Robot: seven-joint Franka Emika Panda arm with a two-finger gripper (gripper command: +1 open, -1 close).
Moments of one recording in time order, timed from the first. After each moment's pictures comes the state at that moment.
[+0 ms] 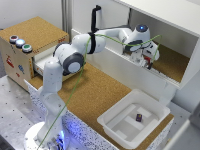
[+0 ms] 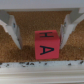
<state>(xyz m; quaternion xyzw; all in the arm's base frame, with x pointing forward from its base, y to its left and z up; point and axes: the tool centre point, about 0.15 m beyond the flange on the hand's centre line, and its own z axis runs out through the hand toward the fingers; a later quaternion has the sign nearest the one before) 0.665 -0.252 0.458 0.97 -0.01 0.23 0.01</state>
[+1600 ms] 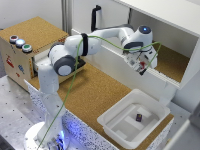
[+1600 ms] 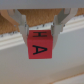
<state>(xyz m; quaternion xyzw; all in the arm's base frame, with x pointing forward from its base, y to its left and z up) 0.505 -0.275 0.471 0.98 -0.13 0.13 -0.03</state>
